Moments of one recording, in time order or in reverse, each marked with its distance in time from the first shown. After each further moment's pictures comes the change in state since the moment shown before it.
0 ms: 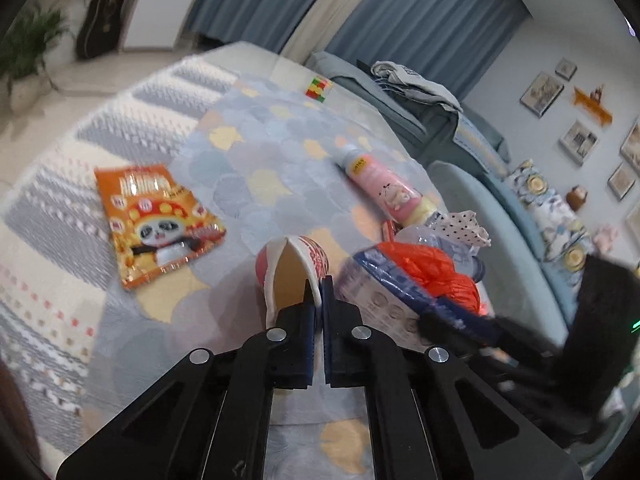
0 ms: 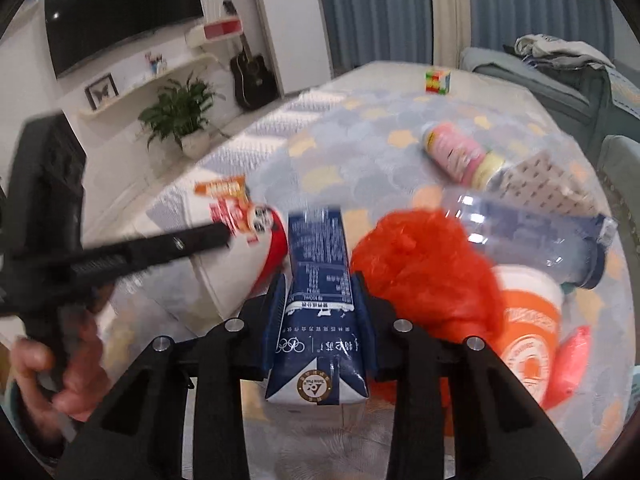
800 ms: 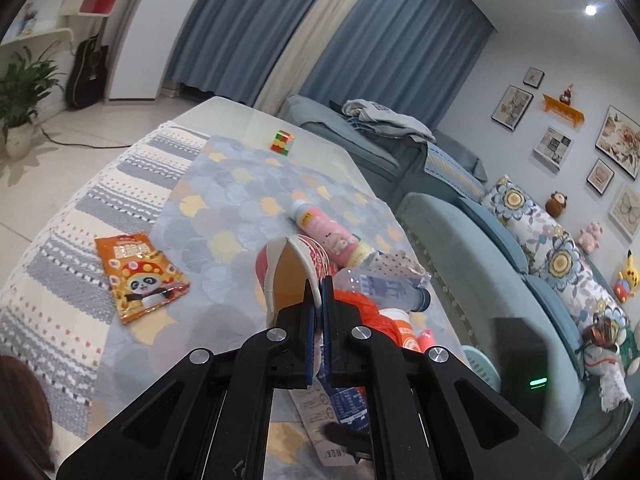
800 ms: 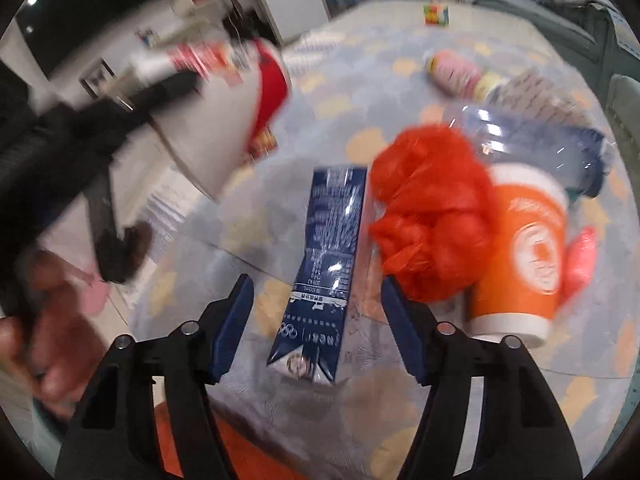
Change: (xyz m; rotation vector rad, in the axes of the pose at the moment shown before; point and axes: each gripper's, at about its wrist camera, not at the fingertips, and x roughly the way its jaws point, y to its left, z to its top) left arm -0.060 -0.050 0.012 0.055 -0.145 -0.043; right arm 0.011 0.017 -0.027 0.102 0.331 0.048
